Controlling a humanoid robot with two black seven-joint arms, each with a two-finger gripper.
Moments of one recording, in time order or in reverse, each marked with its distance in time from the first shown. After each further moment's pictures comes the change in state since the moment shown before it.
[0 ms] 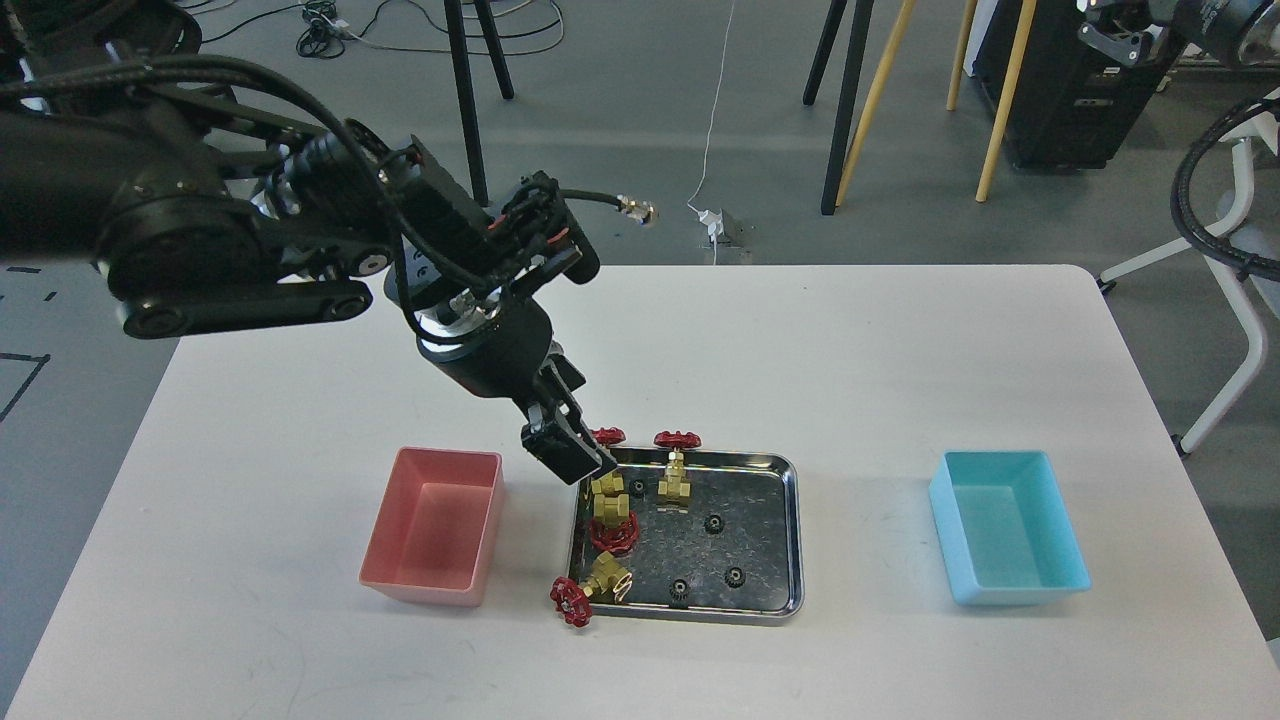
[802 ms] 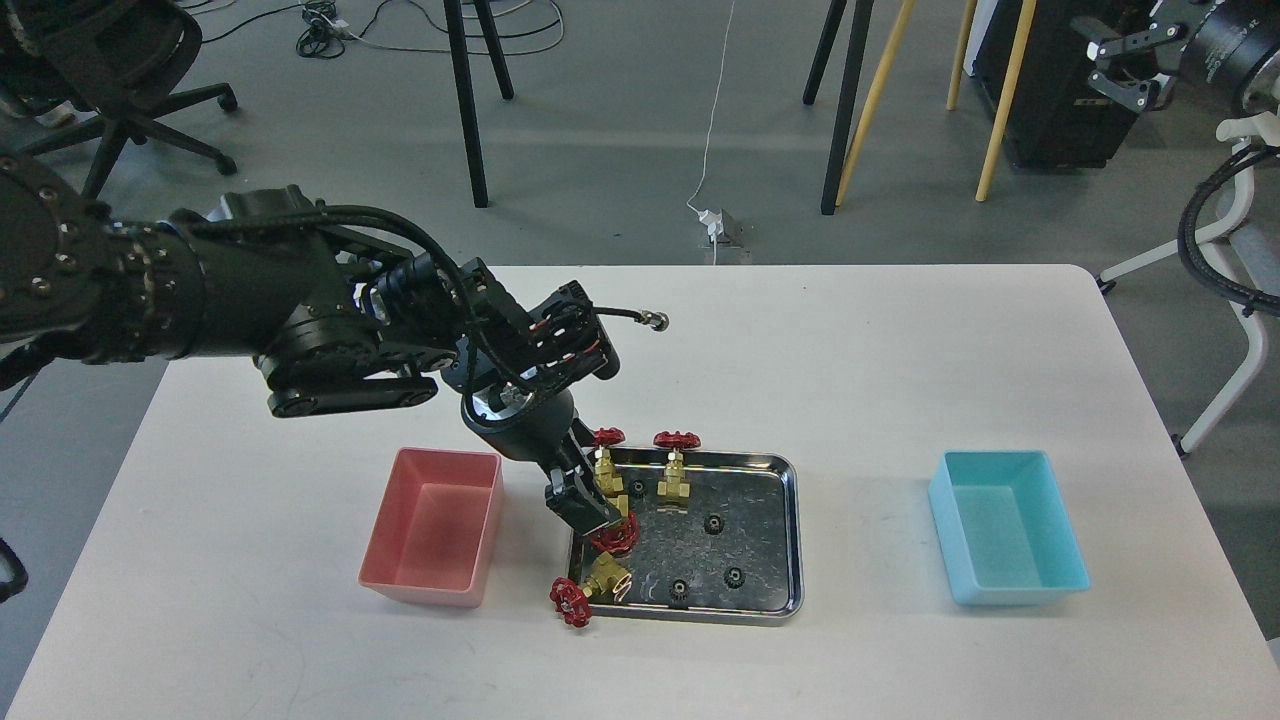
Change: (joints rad) left arm 0.238 -0.181 0.068 0.231 0.004 0.165 0.000; right arm -0.068 -0.020 0.023 -0.001 0.000 0.000 0.001
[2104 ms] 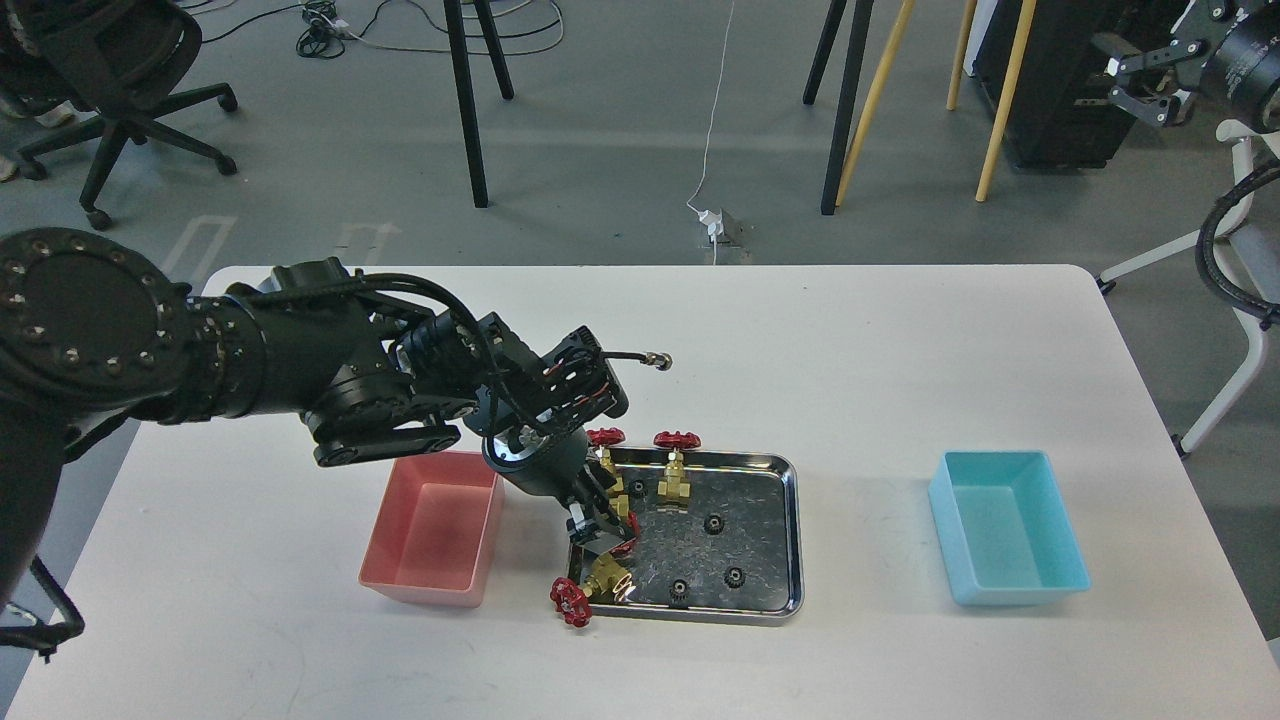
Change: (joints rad) left arm 0.162 -0.069 -0.018 0.140 0.020 0.047 0.000; right arm -0.026 -0.025 0.002 0.004 0.008 0.000 -0.001
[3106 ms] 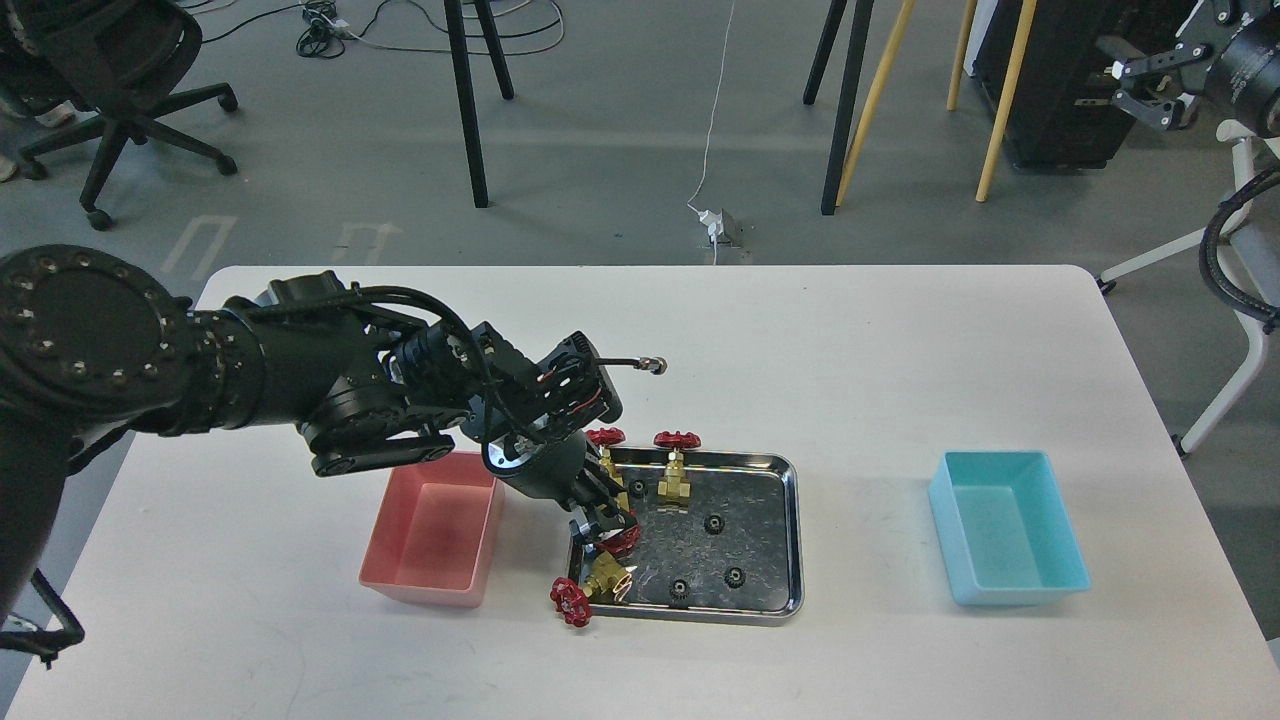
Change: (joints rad) left arm 0.031 0.008 -0.001 0.020 0.016 0.080 0.000; right arm -0.016 -0.010 0.017 0.001 0.000 0.000 0.002
